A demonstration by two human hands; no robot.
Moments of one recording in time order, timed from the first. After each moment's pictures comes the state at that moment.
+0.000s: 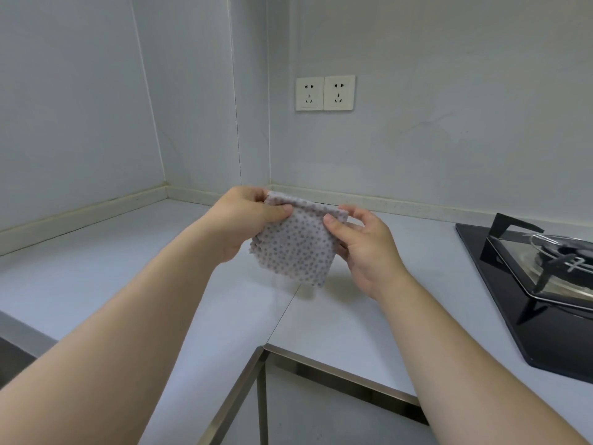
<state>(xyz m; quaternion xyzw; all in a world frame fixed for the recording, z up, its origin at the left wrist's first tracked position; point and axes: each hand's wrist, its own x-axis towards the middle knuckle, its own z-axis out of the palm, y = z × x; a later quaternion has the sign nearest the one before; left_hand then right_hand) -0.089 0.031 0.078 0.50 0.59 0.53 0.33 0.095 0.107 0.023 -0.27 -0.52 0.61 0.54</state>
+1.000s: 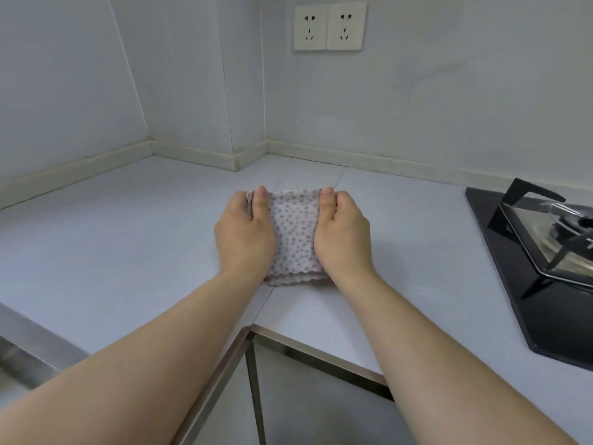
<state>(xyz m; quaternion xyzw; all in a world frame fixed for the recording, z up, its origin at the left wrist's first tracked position) -0.048 0.056 -0.008 0.37 0.69 0.62 0.04 0.069 0.105 -0.007 -0.48 -0.68 0.28 0.48</state>
